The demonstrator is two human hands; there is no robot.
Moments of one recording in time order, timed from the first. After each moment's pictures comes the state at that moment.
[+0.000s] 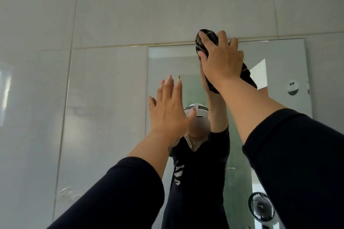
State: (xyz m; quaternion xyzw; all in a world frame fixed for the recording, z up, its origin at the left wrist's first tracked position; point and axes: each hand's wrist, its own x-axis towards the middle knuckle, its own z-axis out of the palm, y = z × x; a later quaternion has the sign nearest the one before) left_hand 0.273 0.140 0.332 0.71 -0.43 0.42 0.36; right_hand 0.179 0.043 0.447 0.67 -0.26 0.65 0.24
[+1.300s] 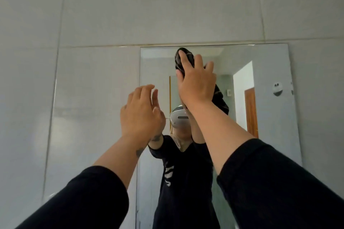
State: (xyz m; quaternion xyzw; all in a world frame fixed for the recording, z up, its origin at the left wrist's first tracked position) left_hand 0.297 0.179 0.330 0.68 -0.40 0.44 0.44; right_hand 0.214 0.069 0.400 0.68 -0.26 0.66 0.19
